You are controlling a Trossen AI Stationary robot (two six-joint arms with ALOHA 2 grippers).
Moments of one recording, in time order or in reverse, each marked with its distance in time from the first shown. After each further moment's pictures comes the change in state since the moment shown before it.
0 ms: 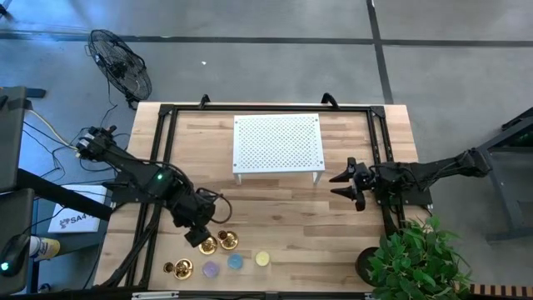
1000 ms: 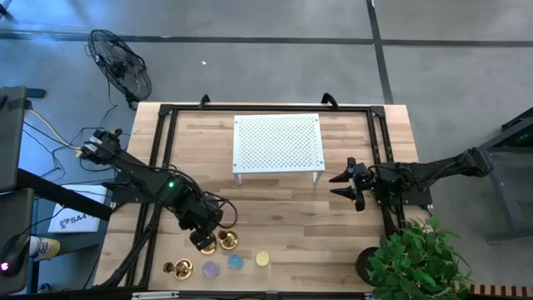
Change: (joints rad) left arm 0.000 0.076 -0.001 -0.007 -0.017 0.010; right arm 0.000 0.008 0.000 0.002 0.000 0.000
